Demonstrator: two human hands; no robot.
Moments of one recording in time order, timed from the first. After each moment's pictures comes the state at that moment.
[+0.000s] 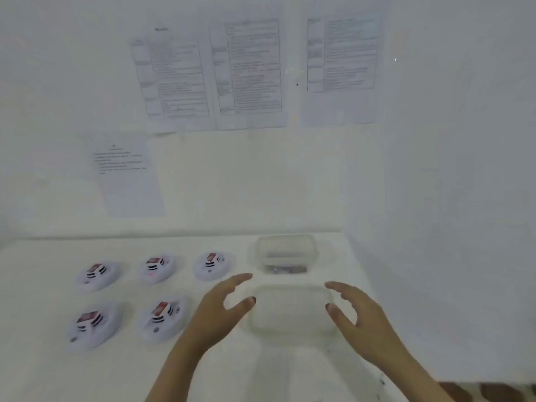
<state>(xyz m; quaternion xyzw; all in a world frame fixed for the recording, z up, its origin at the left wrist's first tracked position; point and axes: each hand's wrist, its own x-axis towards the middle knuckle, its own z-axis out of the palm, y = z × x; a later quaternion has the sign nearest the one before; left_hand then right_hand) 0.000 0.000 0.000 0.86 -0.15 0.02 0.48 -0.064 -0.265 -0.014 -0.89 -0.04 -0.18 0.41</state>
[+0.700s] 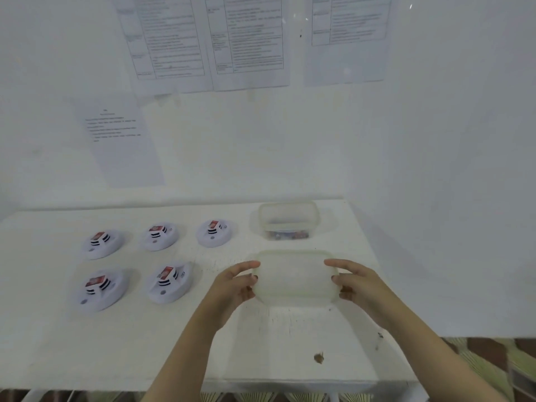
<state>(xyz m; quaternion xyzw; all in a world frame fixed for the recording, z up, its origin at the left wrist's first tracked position) 0.004 -0.007 -0.037 0.62 0.00 -0.18 0.76 -0.047 -0.272 -0.031 -0.68 0.11 0.05 0.72</state>
